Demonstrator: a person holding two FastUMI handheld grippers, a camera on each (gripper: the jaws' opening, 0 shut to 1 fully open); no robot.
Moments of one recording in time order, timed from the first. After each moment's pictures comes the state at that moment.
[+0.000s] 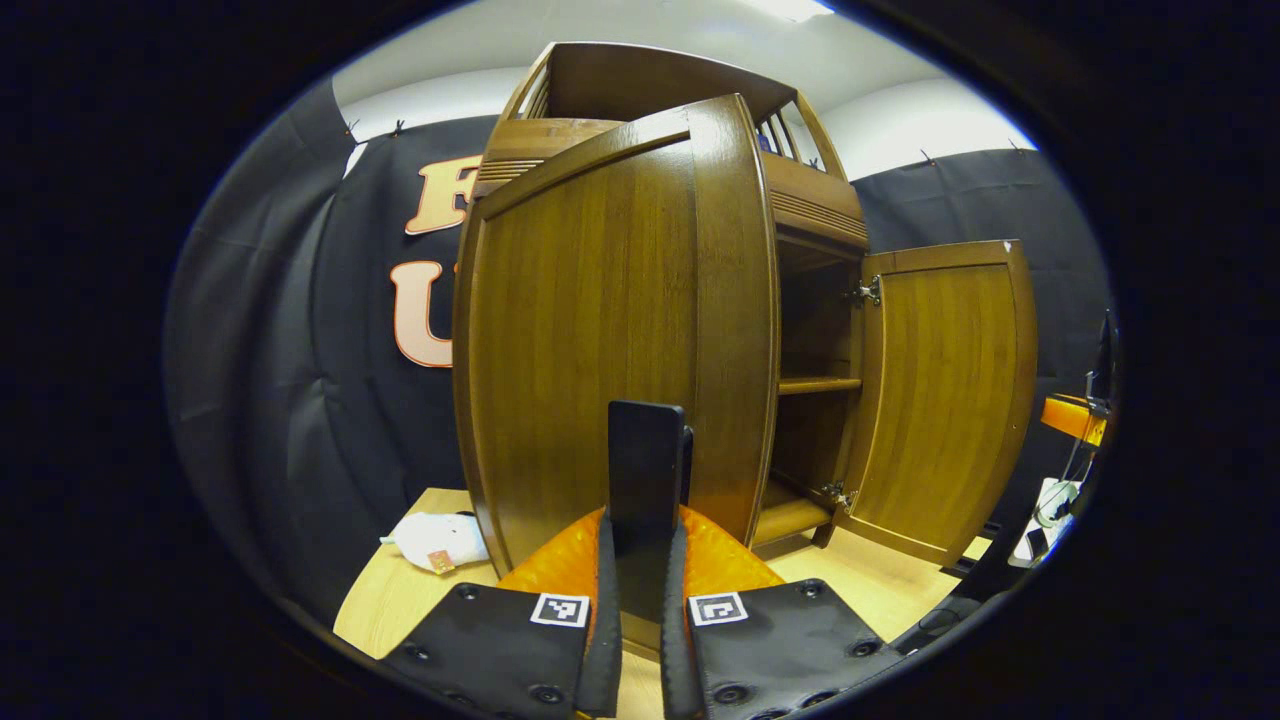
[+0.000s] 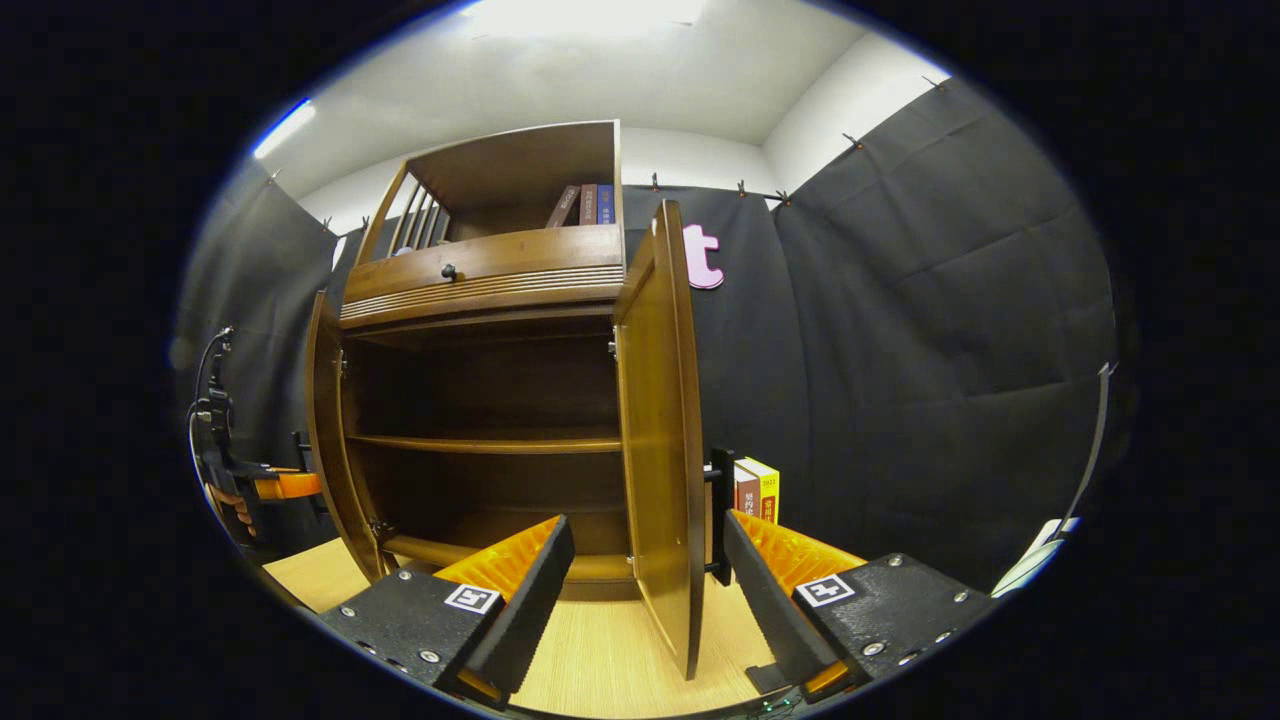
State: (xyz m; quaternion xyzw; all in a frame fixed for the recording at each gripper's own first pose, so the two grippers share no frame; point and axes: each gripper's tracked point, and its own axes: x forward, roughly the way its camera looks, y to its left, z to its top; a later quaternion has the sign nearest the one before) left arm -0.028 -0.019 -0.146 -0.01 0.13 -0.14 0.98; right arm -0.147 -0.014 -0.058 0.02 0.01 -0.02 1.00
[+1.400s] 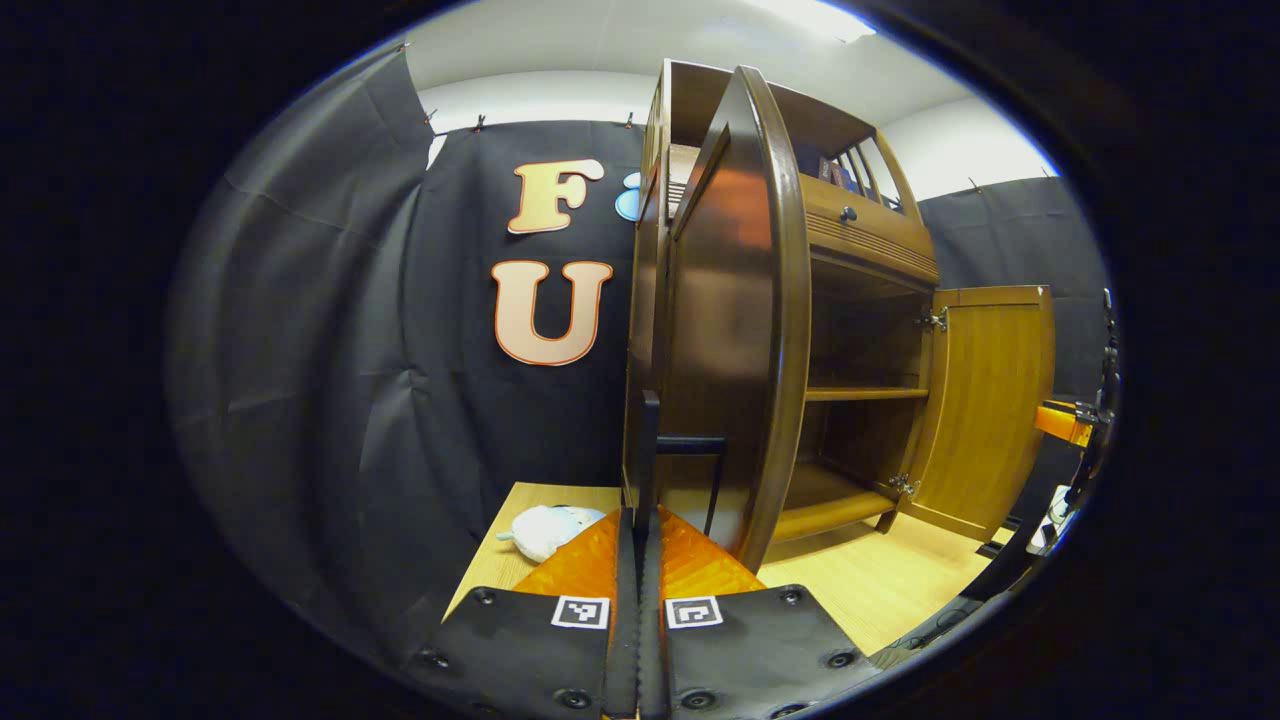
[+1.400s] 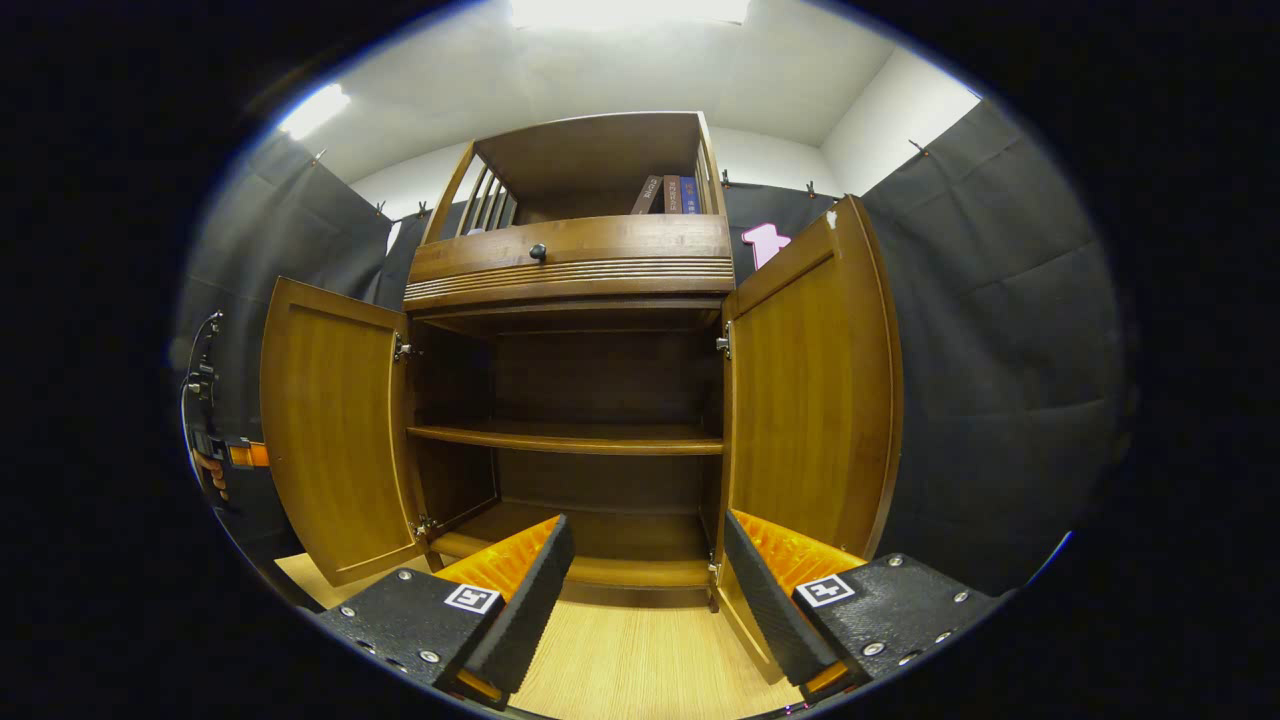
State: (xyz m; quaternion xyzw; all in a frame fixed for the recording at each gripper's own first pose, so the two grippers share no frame) left arm -0.055 0.166 -0.138 -0.02 0.13 -0.09 0.99; right arm -0.118 0.092 -0.064 0.00 0.02 0.06 1.00
